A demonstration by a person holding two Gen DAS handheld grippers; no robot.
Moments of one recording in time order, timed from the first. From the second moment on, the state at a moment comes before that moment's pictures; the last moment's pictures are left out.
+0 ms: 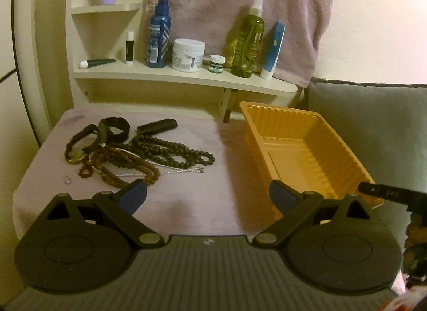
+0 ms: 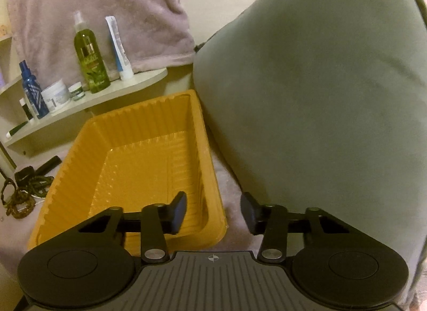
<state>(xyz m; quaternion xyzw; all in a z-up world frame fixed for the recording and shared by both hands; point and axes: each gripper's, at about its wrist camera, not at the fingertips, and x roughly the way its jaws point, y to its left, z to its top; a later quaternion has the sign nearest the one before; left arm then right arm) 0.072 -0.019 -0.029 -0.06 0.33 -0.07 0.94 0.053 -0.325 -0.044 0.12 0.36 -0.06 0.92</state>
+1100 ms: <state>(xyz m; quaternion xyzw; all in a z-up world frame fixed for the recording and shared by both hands) 0.082 0.012 -0.044 -0.06 0.35 -0.04 0.93 0.071 -0.300 -0.025 0.09 0.36 -0.05 0.93</state>
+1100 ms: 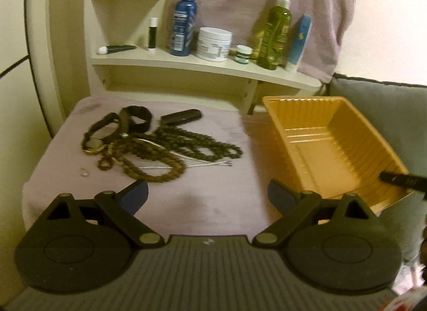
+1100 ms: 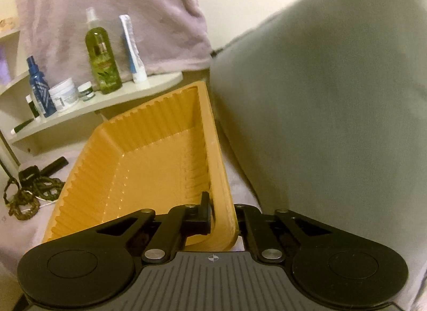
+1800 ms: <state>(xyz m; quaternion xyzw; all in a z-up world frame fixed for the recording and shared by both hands) 0.117 0.114 -0.098 -0.01 0.34 0.07 0.94 0.076 -0.264 -0.005 0.01 0.36 -0.08 0.93</state>
